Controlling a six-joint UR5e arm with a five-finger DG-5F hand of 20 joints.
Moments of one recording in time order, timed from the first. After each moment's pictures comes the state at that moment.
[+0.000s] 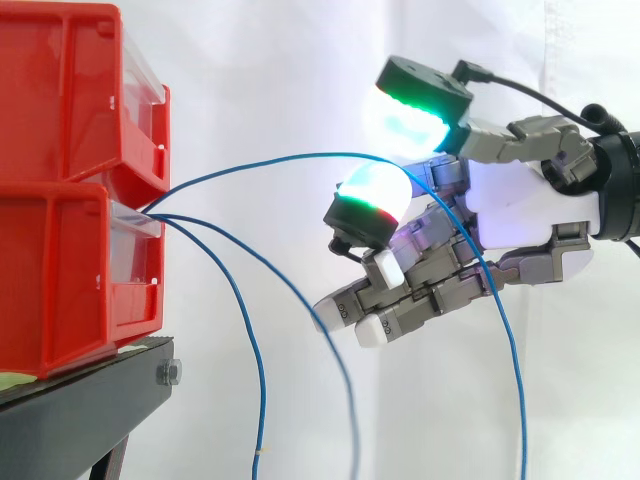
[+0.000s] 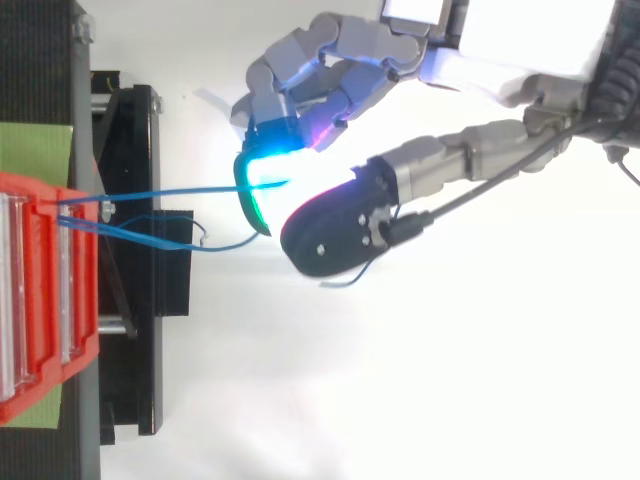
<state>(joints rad) 0.10 -2.21 -1.15 -2.98 -1.36 -0.24</state>
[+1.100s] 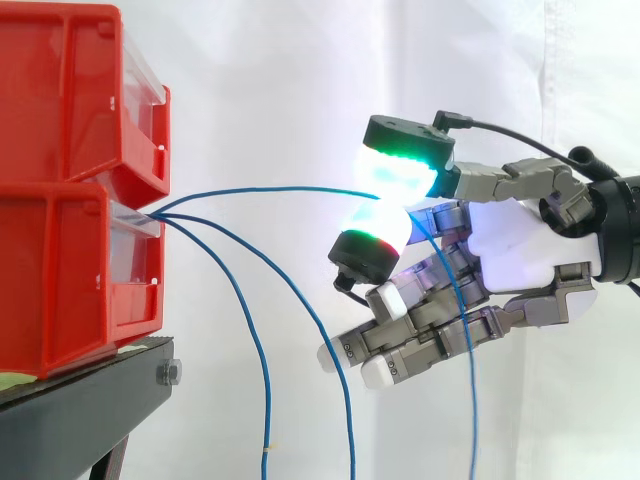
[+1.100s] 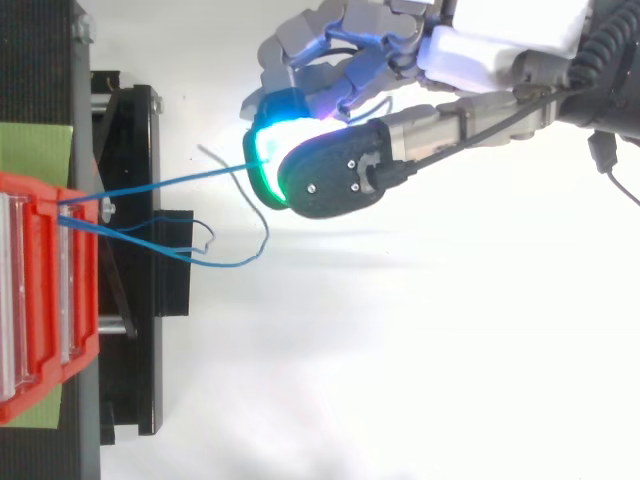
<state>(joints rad) 0.08 -2.23 -1.18 -2.97 -1.35 -0.08</state>
